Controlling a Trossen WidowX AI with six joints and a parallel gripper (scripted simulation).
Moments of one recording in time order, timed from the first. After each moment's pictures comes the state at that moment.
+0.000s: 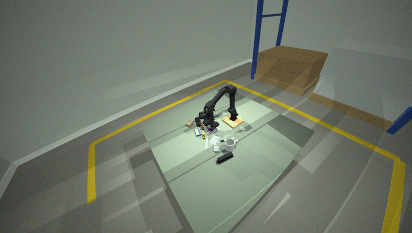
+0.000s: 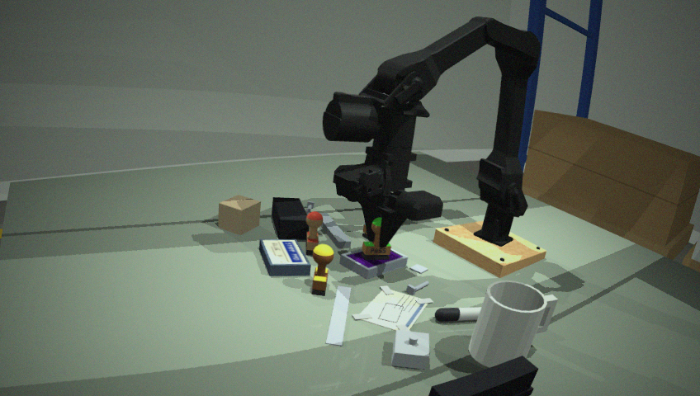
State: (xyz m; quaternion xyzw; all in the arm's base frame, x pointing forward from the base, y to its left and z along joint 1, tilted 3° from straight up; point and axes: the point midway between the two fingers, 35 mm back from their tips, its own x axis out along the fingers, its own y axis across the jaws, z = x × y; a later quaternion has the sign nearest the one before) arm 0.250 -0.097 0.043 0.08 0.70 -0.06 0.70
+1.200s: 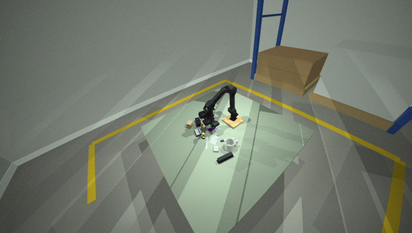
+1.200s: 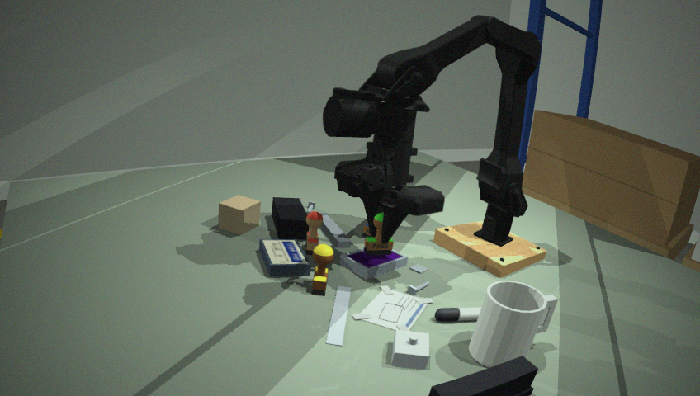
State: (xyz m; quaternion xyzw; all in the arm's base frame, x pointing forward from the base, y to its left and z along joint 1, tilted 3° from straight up) arm 0.249 -0.097 0.052 0.08 0.71 -0.05 0.70
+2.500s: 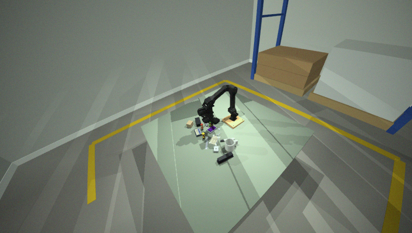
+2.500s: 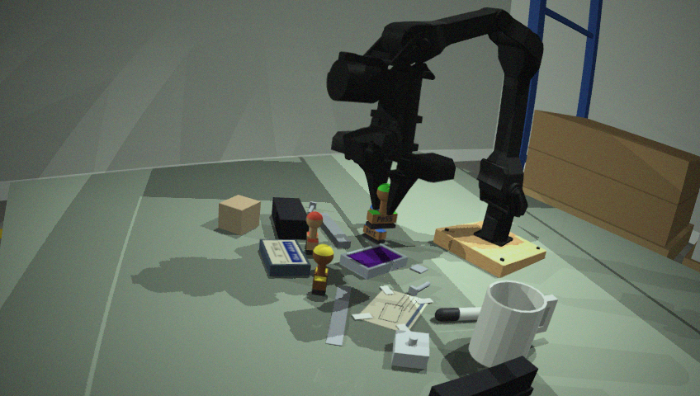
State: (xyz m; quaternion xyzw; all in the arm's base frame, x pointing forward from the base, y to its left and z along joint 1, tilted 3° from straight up) arm 0.268 -0.086 0.103 0.02 0.70 0.00 0.71
